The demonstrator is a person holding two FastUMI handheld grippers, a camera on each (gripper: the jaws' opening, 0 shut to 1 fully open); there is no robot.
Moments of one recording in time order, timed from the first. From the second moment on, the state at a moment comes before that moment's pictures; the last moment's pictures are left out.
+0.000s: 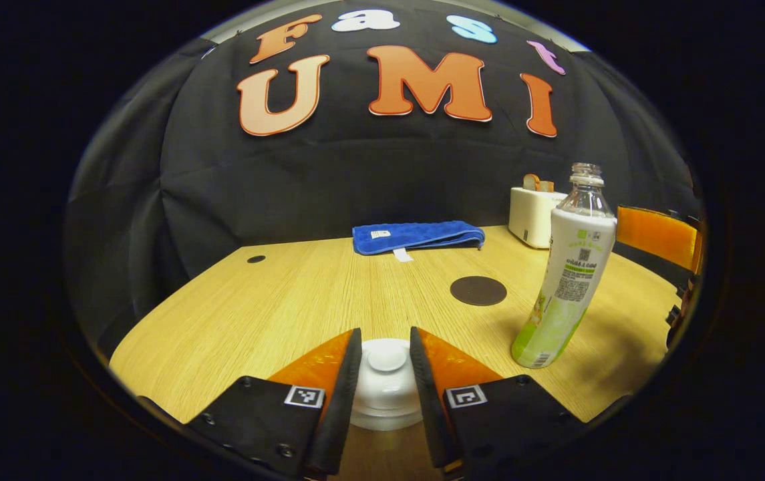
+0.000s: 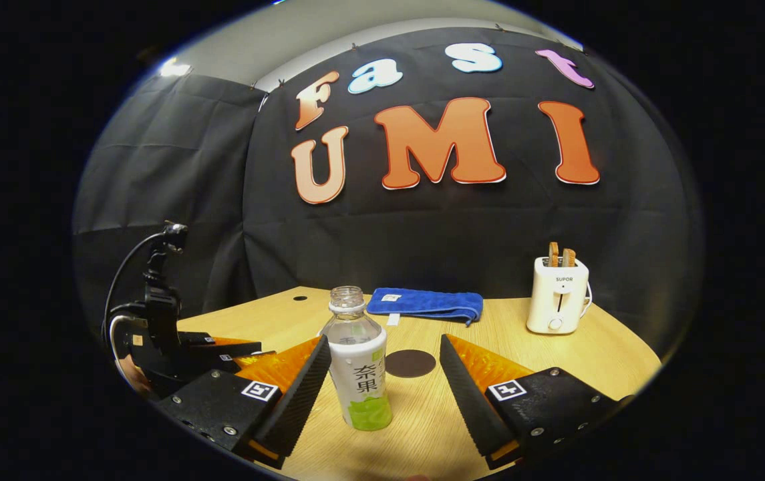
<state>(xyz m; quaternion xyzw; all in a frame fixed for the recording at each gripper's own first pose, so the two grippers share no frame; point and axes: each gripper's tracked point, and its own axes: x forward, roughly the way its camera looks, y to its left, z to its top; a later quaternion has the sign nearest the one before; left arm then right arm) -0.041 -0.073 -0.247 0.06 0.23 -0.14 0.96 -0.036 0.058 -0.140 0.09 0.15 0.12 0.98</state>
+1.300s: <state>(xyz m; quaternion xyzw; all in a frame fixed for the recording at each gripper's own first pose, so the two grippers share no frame) -0.032 0.022 -0.214 0.04 0.17 -0.05 0.98 -0.039 0.113 -0.229 0.05 0.30 0.13 0.94</state>
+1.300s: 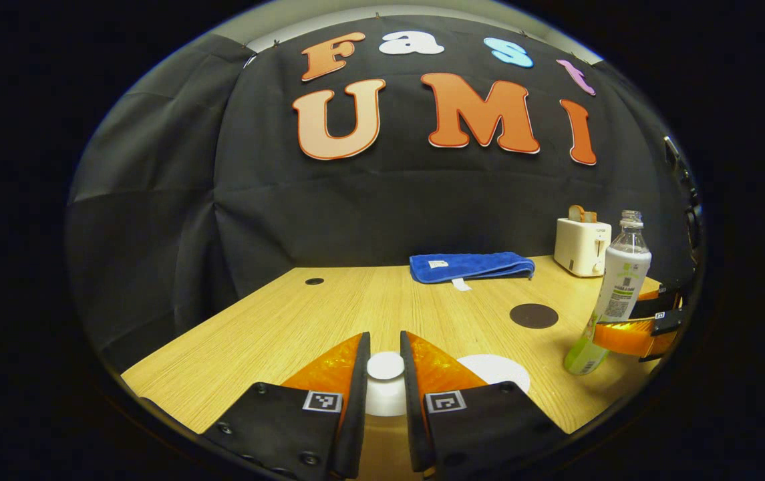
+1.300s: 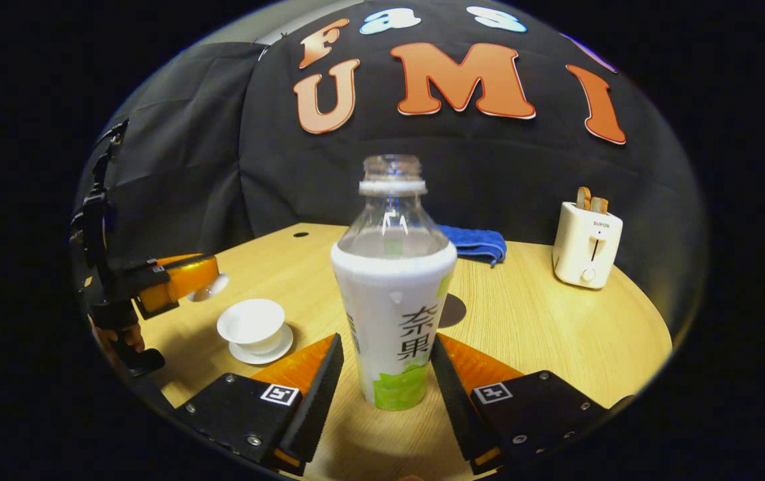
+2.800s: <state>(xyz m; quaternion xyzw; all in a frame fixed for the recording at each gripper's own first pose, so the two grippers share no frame) -0.040 0.100 -0.225 0.02 0.18 -0.01 0.98 0.021 0.089 -0.189 -0.47 0.14 0.08 0.87</state>
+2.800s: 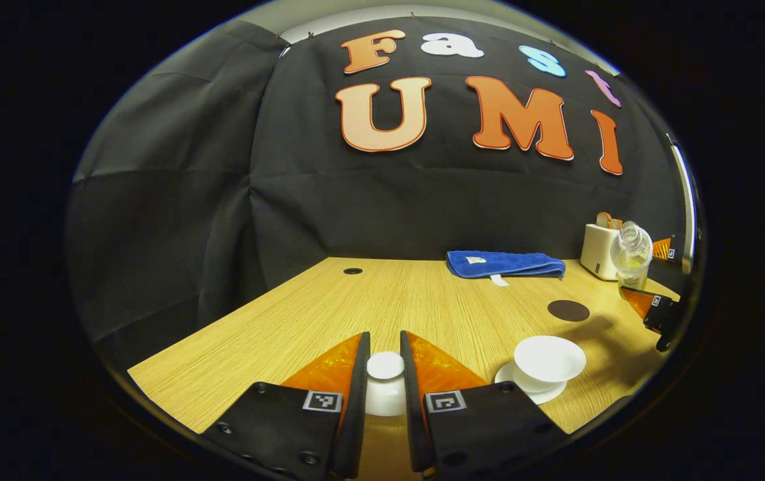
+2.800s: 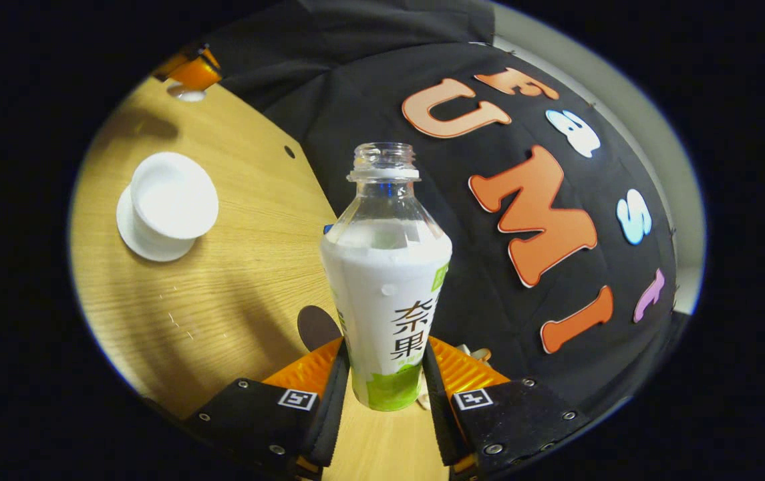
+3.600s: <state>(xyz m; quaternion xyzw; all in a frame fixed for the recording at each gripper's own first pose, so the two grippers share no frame) -0.045 0.118 -0.234 0.01 0.19 0.00 0.98 0.035 0.104 -0.168 -0.65 0.02 0.08 0.75</state>
